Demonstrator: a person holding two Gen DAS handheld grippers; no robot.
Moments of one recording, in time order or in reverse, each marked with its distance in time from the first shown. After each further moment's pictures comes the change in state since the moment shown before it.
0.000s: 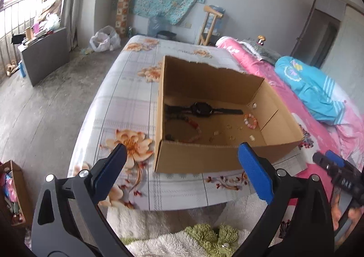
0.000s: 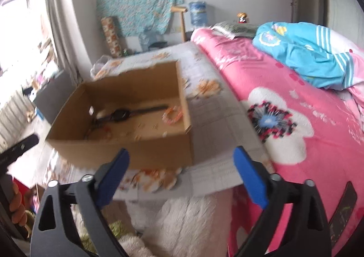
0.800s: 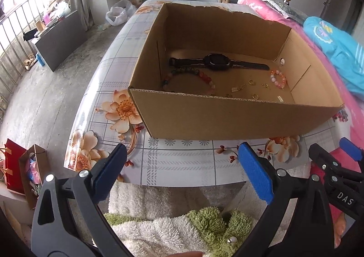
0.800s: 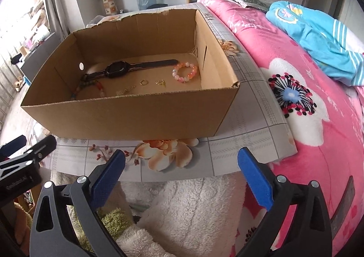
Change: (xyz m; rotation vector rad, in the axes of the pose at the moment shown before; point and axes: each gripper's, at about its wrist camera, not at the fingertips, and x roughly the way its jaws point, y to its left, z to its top) left arm 0.054 -0.036 -0.027 0.043 0.225 0.202; right arm 0.054 0.035 -0.010 -0.054 0.195 -0.074
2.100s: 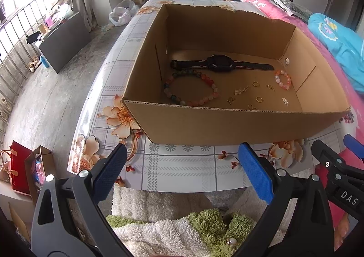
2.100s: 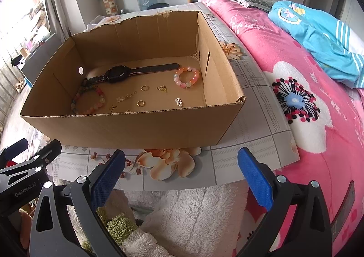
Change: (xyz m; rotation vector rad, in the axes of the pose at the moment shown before) left arm 0.004 -0.008 0.009 0.009 0.013 0.039; right arm 0.005 -0.002 0.013 0.002 0.009 0.012
